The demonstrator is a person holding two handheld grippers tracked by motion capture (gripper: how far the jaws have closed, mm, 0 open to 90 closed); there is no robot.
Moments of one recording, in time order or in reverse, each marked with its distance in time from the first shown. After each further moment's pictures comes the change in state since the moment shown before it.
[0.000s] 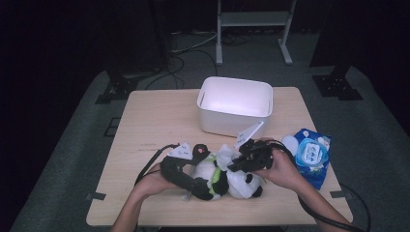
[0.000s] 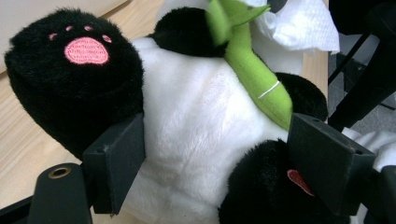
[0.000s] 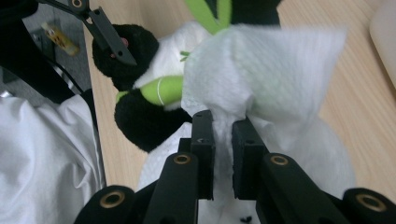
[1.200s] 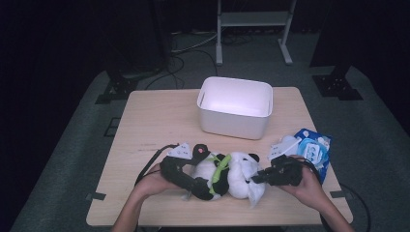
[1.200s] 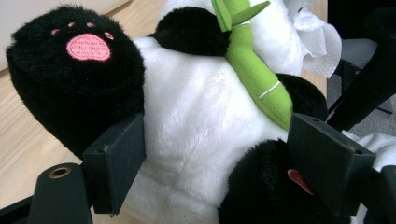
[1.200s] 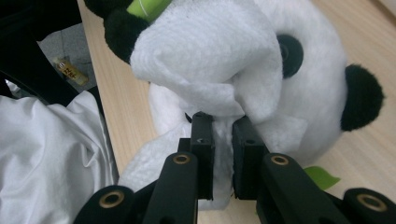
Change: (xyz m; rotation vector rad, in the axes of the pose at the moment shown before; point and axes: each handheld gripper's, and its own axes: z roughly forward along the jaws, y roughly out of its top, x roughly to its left) left arm 0.002 -0.002 0.000 -0.010 -0.007 -0.011; right arm -0.006 -0.088 -0.019 -0.110 0.013 0.150
